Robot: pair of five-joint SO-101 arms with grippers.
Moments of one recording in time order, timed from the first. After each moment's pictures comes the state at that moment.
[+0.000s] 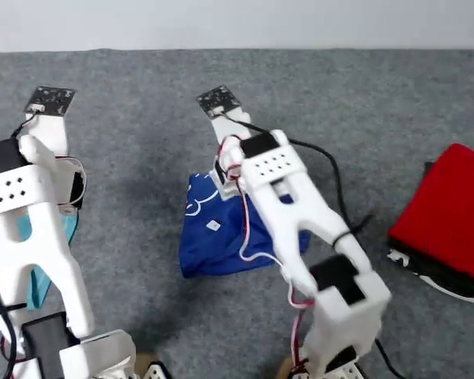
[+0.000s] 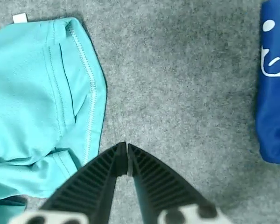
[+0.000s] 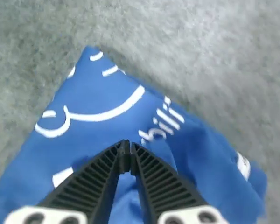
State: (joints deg) left arm -22.6 -9.1 3.0 99.2 -13.8; right arm -28.3 17.3 -5.0 66.6 4.3
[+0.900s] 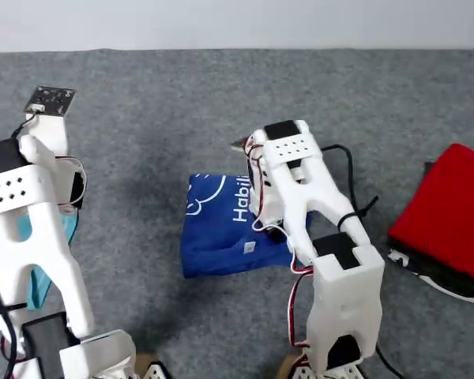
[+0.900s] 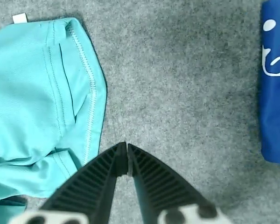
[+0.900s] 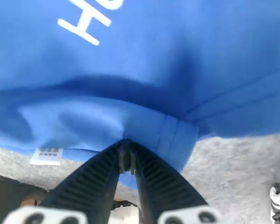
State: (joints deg) left arm -22.6 -9.1 3.0 99.2 -13.8; right arm -19.4 26.3 -11.3 100.5 14.2
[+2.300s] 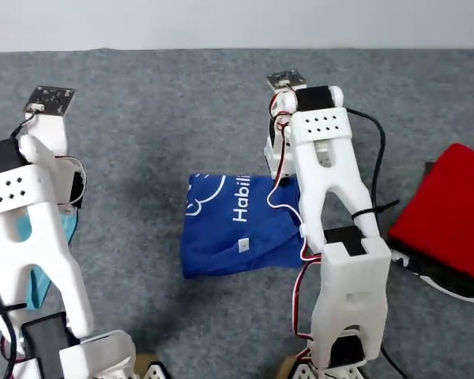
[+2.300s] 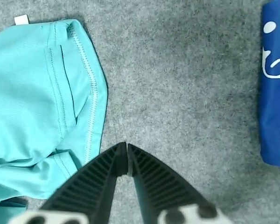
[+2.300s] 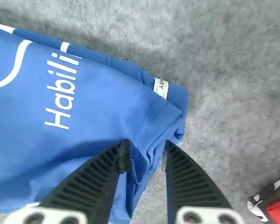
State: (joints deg) left arm -22.6 -9.1 3.1 98.8 -13.8; right arm -12.8 33.0 -35.6 100.5 2.9
